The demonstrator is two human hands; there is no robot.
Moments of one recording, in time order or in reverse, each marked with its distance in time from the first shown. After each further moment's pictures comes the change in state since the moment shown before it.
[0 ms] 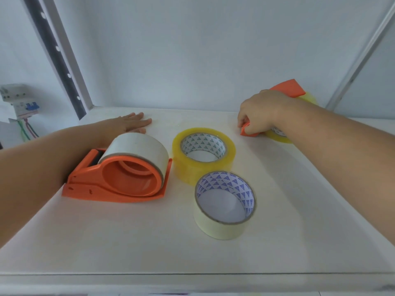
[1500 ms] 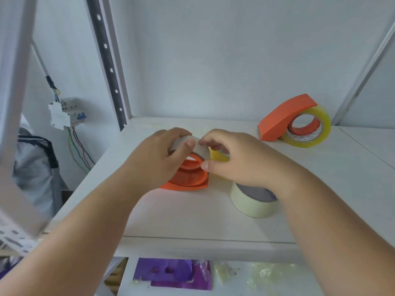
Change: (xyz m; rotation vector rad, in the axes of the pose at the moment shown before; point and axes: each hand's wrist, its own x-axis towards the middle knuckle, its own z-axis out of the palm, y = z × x) left_hand -0.166 0.131 -0.004 -0.395 0.558 0.054; right_hand -0.111 -0.168 -0.066 0.976 0.307 -0.027
